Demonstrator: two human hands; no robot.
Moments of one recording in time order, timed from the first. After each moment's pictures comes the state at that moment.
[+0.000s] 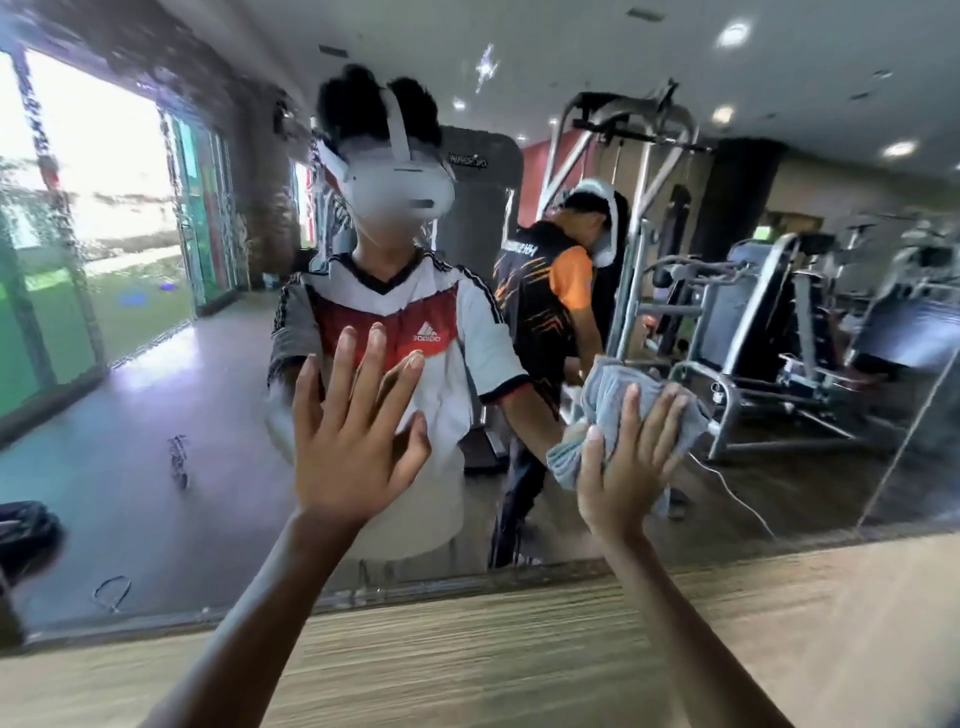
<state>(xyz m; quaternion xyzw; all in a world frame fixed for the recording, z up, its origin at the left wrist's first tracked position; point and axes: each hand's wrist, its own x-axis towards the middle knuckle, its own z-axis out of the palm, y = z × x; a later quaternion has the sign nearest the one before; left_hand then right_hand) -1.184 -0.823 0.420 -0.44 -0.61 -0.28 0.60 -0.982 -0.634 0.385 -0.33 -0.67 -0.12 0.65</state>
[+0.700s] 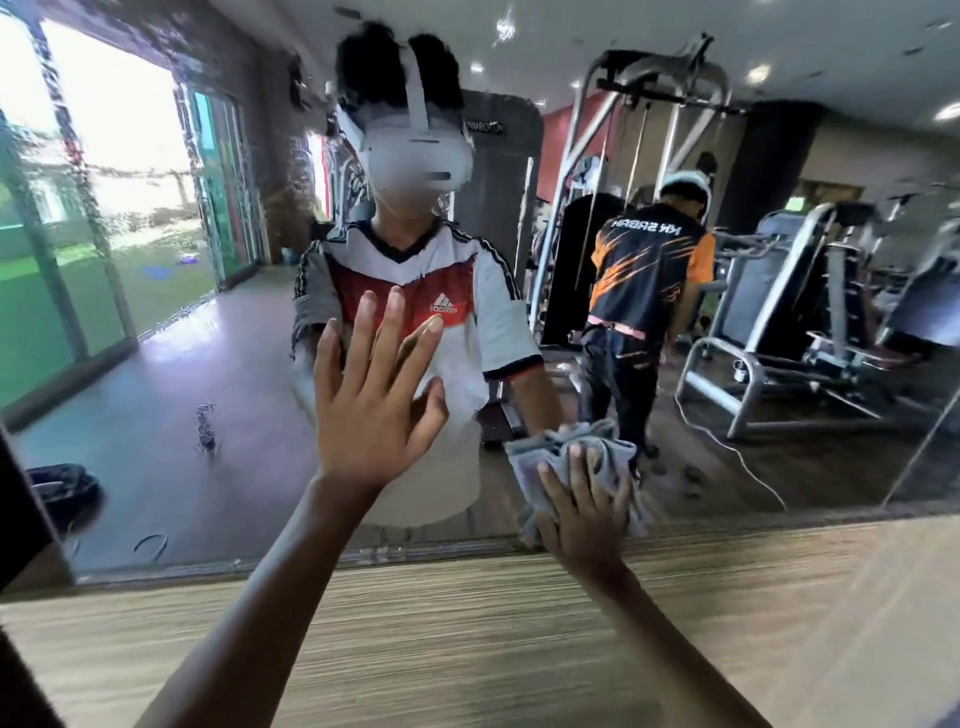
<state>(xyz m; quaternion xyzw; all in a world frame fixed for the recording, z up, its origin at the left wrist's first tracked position) -1.182 -0.827 0.418 -0.45 -0.61 -0.29 0.58 -0.989 -0.650 0.282 -0.19 -0.80 -0.23 0.52</state>
